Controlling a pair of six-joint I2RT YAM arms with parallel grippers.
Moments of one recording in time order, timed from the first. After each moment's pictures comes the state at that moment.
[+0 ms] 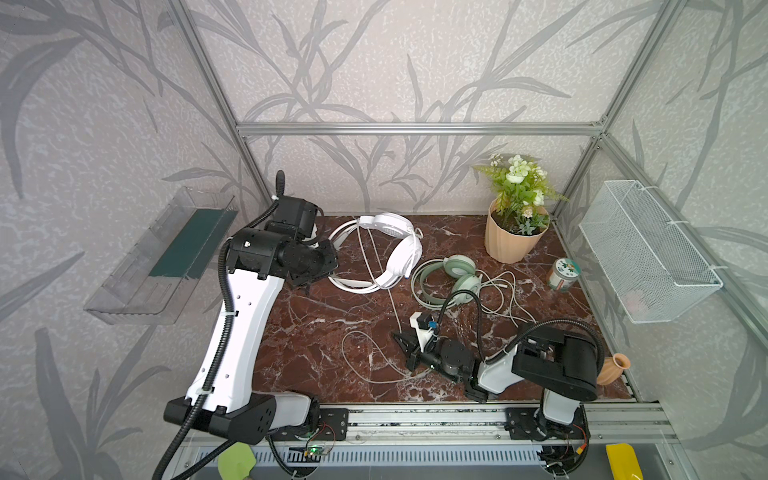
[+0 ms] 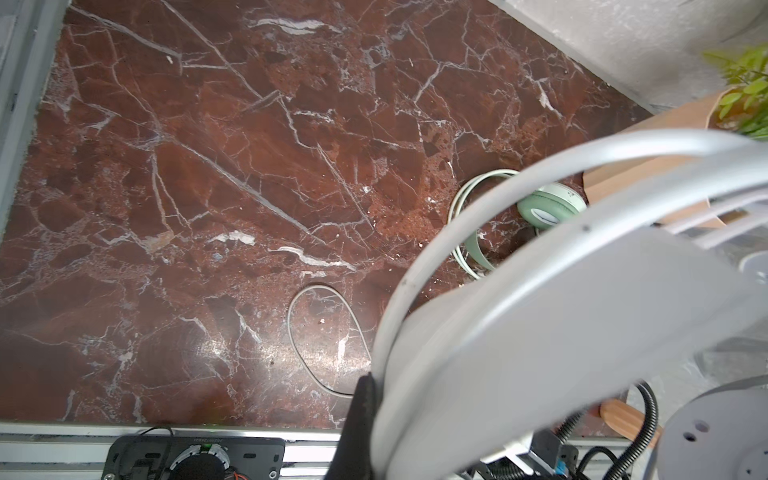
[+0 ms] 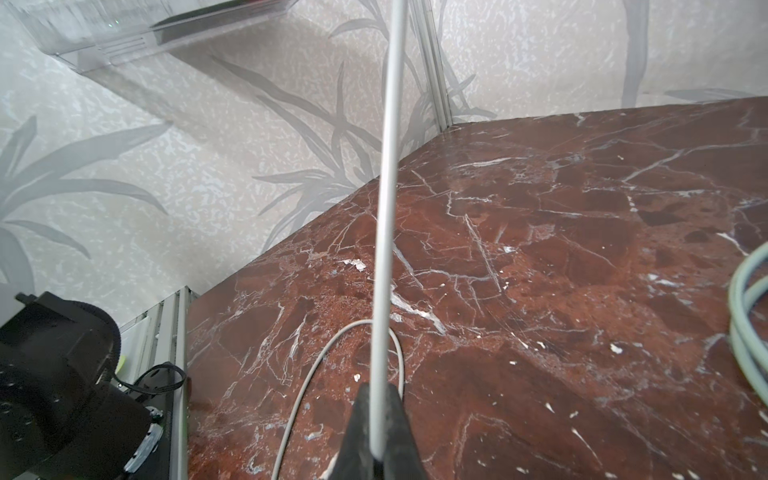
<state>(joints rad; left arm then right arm) -0.21 1.33 1.82 -1.50 0.10 -0.59 1.19 1.82 0.44 1.30 0.20 0.39</state>
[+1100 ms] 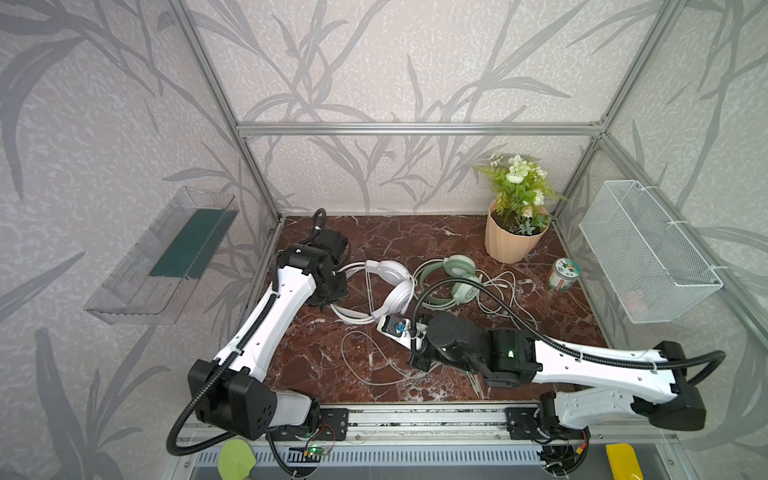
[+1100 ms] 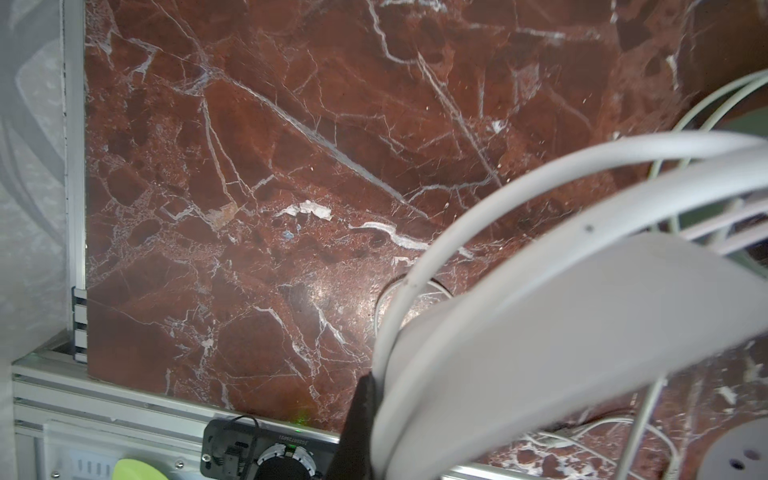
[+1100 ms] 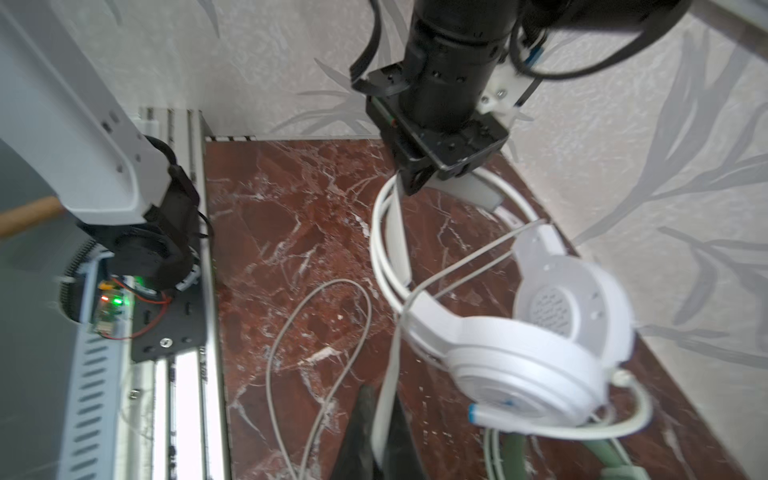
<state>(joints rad) -0.29 1.37 1.33 -1.32 -0.14 -0.52 1.36 1.30 1.20 -0.40 0.30 -0.21</state>
